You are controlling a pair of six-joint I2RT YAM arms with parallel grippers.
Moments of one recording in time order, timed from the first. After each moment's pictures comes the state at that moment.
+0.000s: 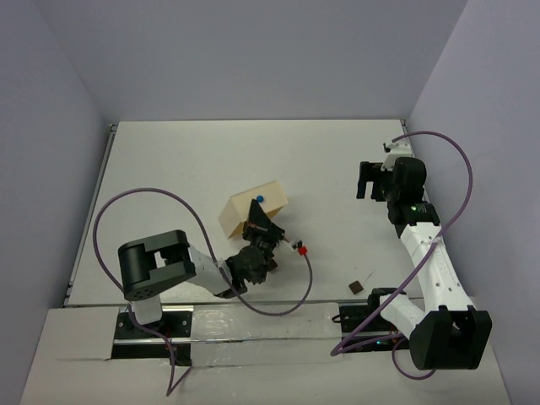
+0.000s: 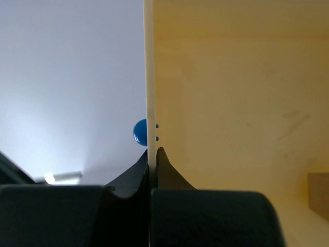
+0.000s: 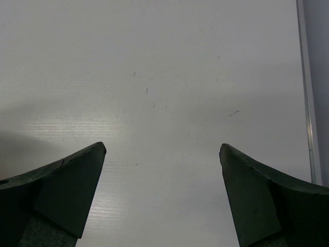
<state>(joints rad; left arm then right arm) -1.26 1.79 0.62 1.33 -1.08 2.02 -0.04 1.00 0.83 -0.35 -0.02 -0.01</state>
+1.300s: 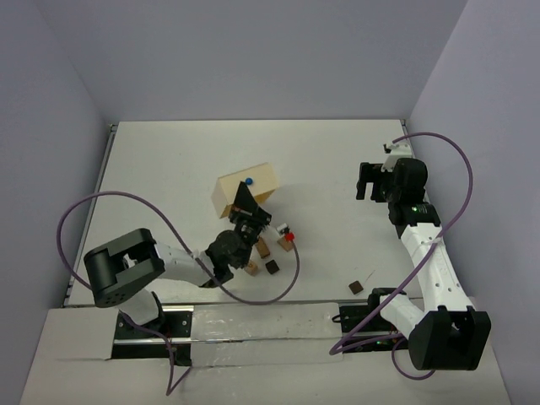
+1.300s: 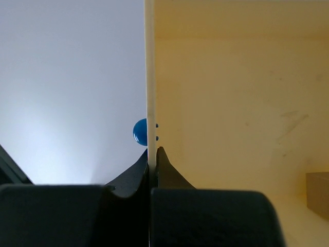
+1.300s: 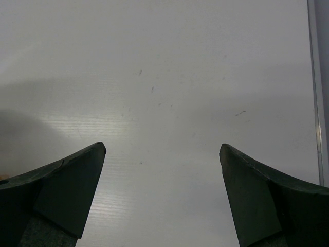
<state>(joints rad) -1.13 1.60 0.54 1.29 -0.85 2.02 -0.05 1.00 0.82 -0.35 -0.07 -0.01</state>
